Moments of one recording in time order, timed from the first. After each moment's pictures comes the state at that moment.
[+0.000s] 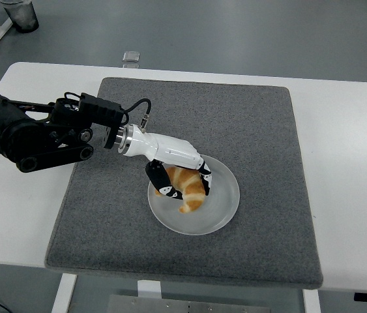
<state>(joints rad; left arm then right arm) -1.29 0.43 0.20 -1.14 1.36 -0.12 -0.61 0.00 0.00 -0.01 0.11 0.06 0.07 -0.03</state>
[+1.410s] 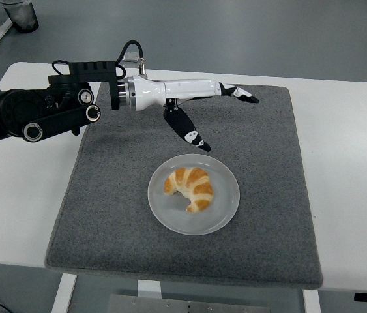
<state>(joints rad) -1.25 0.42 -0.08 -1.05 0.96 -0.14 -0.61 0.00 0.00 -0.01 0.11 0.06 0.07 -0.03</state>
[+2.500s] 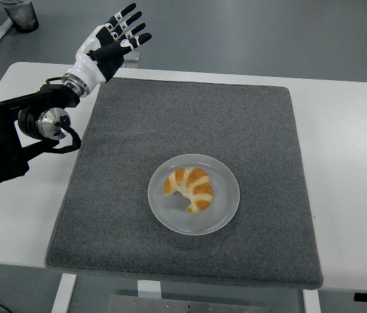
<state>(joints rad) -1.05 0.44 -0.16 -0.88 -0.32 -0.14 -0.53 0.00 0.00 -0.01 0.11 0.06 0.07 -0.03</state>
